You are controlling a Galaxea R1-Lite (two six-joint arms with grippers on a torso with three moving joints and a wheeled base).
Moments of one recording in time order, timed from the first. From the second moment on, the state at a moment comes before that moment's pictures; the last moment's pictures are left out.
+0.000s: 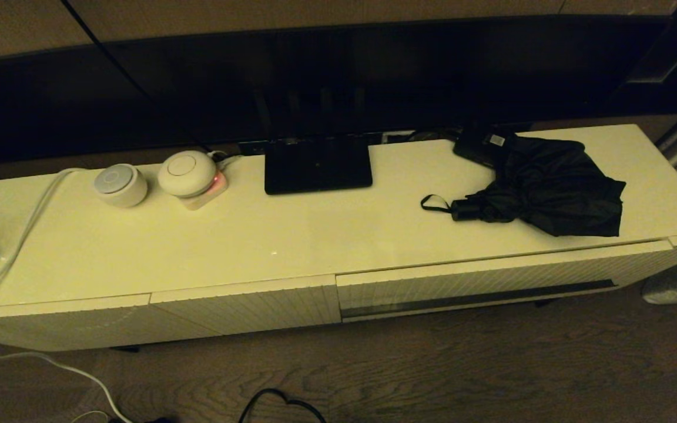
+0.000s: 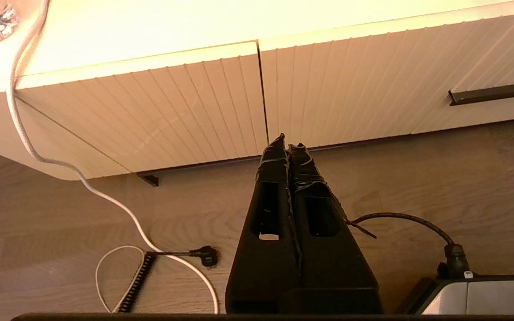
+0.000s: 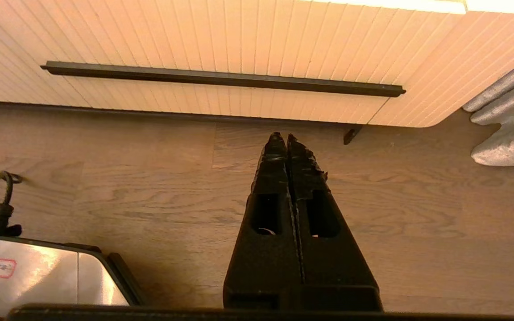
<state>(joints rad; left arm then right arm) 0.00 0.00 0.00 0.00 -0.01 0.05 0.01 0.00 0.00 0.00 0.04 -0.08</state>
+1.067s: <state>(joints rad) 0.00 0.00 0.00 0.00 -0.01 0.05 0.01 0.00 0.00 0.00 0.02 -0.04</state>
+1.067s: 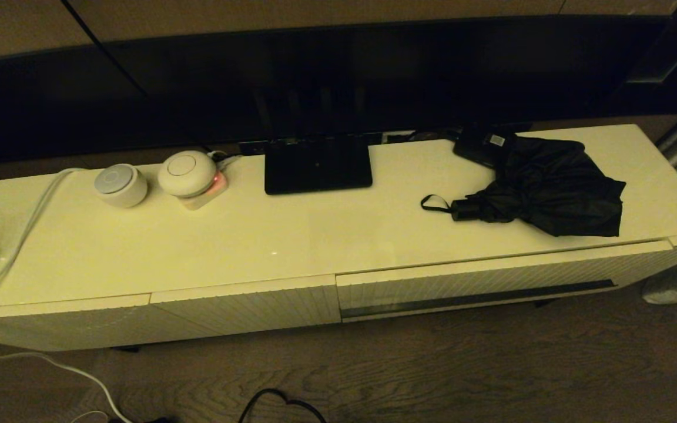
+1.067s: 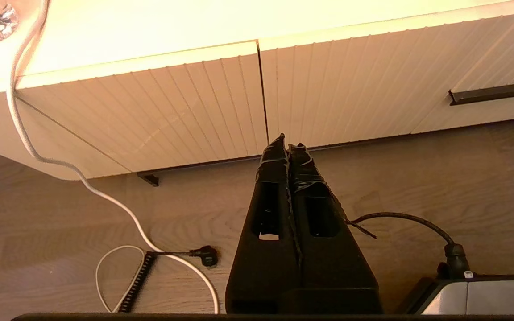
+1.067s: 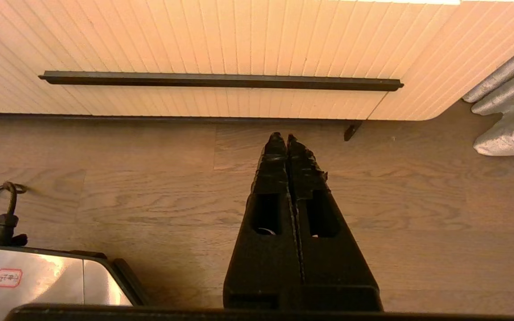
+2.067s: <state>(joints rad) 0.00 0.00 0.00 0.00 -0.01 0.05 0.07 0.35 -0.55 0.25 0.18 -0.27</state>
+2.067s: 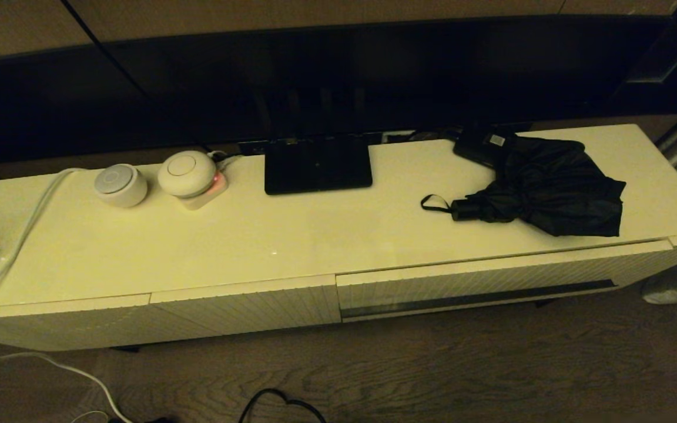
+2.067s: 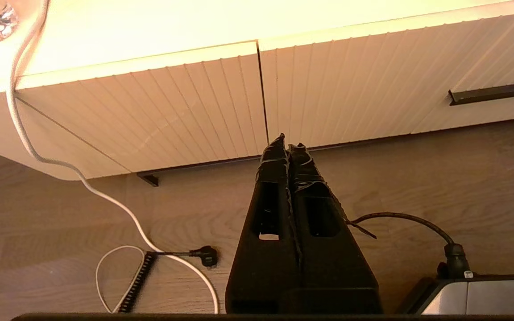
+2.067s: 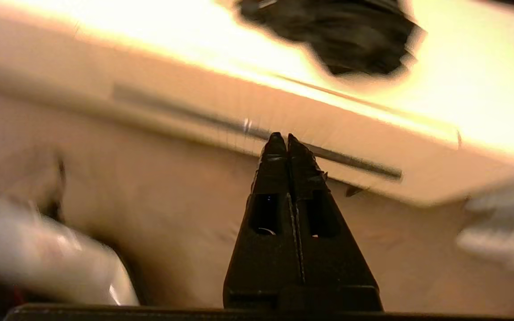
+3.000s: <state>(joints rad) 0.00 0.00 0.00 0.00 -0.01 0.05 0.39 1.10 -0.83 0.46 0.03 -0.93</state>
